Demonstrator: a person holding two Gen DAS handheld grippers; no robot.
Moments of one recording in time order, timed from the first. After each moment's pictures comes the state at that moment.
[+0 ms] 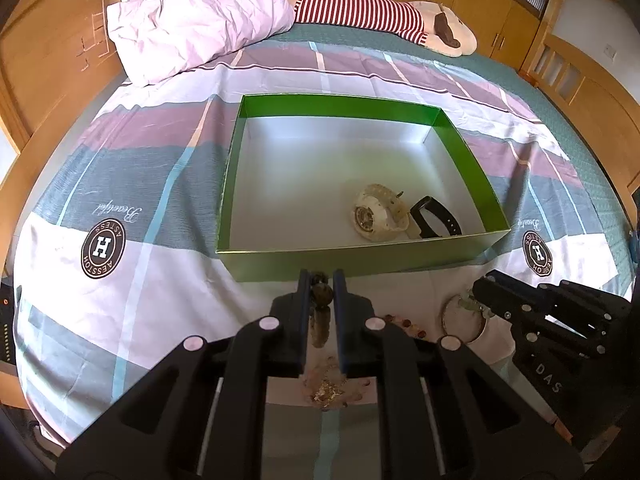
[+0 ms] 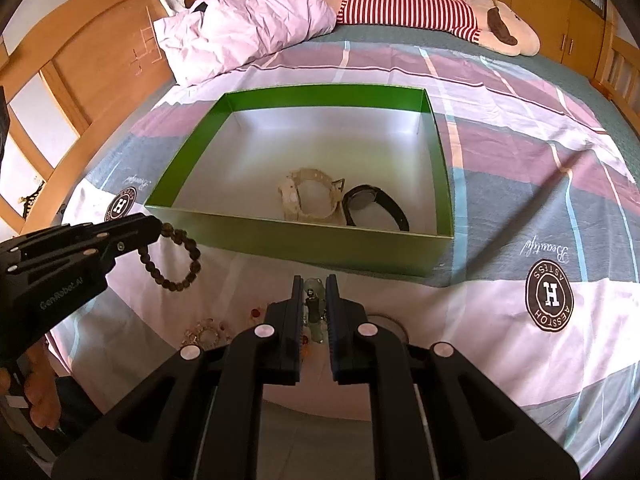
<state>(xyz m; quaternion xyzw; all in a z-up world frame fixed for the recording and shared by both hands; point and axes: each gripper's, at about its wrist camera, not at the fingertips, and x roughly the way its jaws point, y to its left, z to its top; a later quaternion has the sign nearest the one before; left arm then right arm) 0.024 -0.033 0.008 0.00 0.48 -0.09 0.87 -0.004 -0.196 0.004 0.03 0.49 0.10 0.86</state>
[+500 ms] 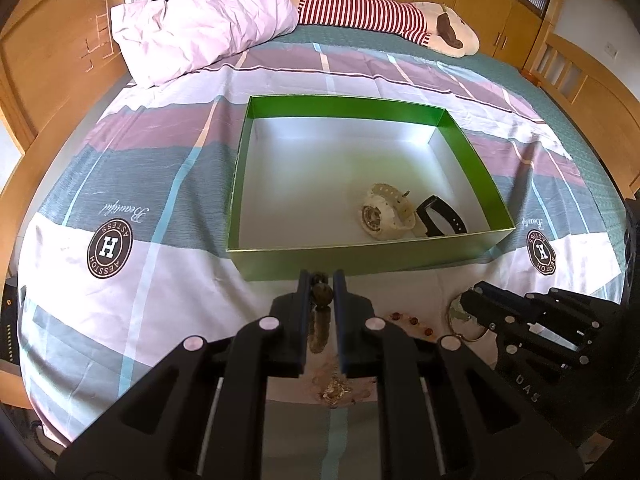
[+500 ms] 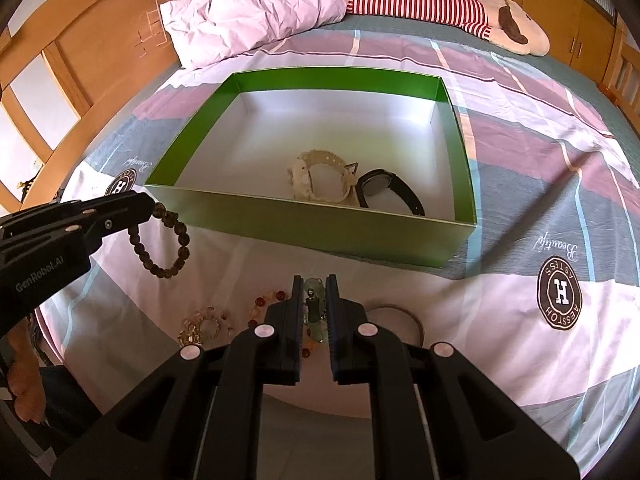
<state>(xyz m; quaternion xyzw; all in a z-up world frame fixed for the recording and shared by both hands) 0.022 -0.028 0.010 0.00 0.48 -0.09 0.88 -0.005 -0.184 -0.007 0.01 0.50 0.11 0.86</state>
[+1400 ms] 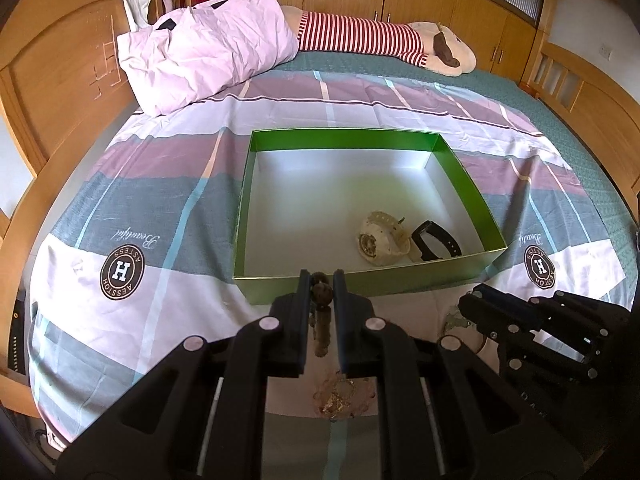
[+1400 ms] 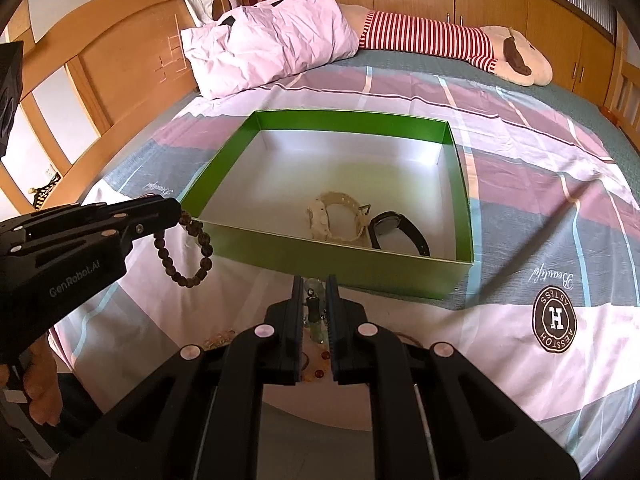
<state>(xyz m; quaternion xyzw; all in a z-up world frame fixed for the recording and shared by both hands) 0.016 -0.033 0.030 0.01 0.43 -0.08 0.90 -0.015 -0.182 0.017 0.01 0.45 0.13 0.88</state>
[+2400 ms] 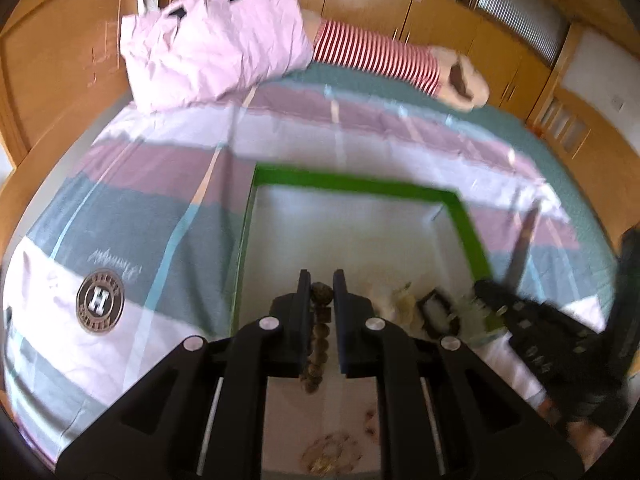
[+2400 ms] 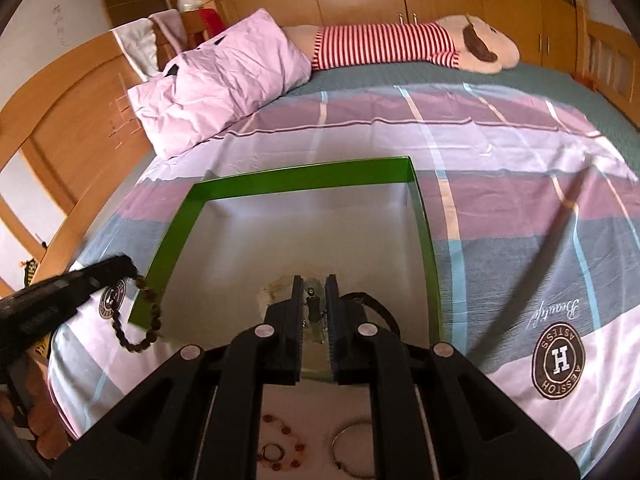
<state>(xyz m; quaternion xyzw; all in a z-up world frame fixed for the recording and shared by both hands) 0.082 -0.015 0.044 -0.06 0.41 -0.09 0.90 0.063 -0.222 0.016 0.11 0.42 0.08 0.90</state>
